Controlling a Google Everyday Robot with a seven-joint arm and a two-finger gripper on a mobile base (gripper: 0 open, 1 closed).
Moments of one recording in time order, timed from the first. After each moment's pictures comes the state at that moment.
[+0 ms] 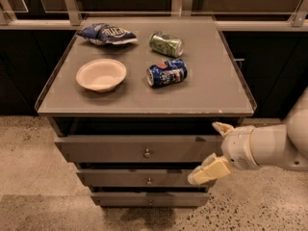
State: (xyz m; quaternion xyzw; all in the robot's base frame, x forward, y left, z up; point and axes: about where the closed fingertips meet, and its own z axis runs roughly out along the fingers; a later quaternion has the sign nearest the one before) arm 0.436 -0.148 0.754 -0.45 0.80 0.18 0.35
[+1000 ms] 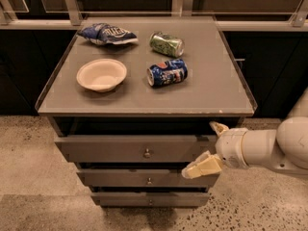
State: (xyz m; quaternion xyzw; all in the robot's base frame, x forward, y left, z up) arm 0.463 -0.143 0.732 -0.42 0.80 0.18 0.39
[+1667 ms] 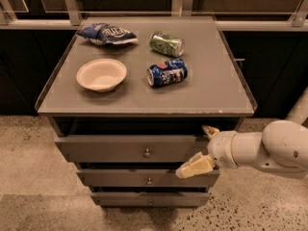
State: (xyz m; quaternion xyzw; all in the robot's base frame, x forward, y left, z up) arm 0.480 -0.131 0.698 -0.41 0.80 0.21 0.39
